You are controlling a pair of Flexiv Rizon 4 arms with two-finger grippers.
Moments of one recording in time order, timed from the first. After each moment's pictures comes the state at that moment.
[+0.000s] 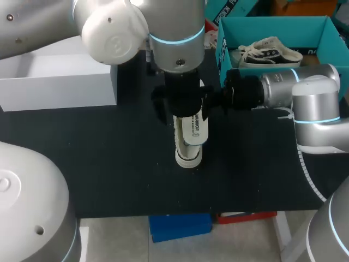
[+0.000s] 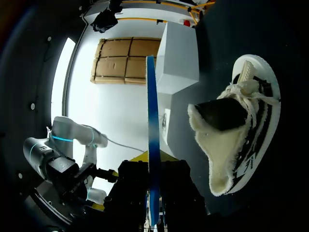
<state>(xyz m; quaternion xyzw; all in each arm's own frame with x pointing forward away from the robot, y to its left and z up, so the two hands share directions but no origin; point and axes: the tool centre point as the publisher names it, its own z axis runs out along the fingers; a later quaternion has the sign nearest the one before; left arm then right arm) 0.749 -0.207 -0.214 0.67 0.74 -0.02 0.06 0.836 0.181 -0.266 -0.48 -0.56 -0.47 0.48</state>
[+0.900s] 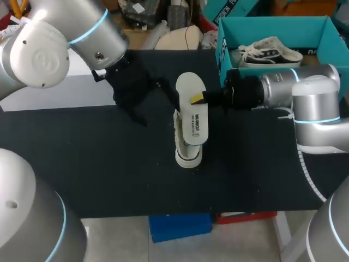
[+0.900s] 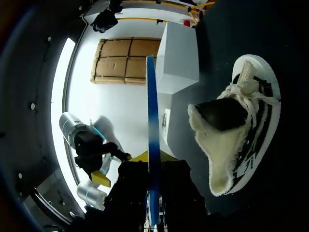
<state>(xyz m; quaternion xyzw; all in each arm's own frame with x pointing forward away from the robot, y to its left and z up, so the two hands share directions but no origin) 0.759 -0.155 -0.213 0.67 0.69 -0.24 0.16 0.836 0.181 -0.266 -0.48 -0.56 -0.47 0.48</state>
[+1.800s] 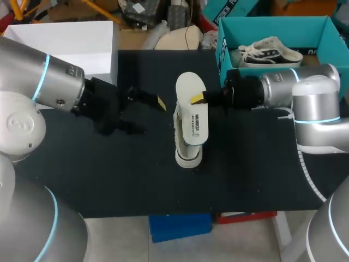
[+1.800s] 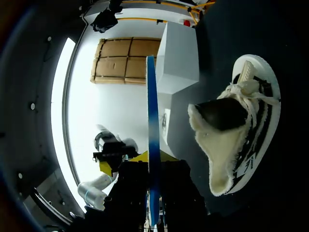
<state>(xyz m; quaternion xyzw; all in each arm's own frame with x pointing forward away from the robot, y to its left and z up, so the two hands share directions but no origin) 0.758 -0.131 -0.221 0.58 0.66 -0.32 0.36 0.836 0.181 -0.266 -0.48 -0.56 -0.47 0.48</state>
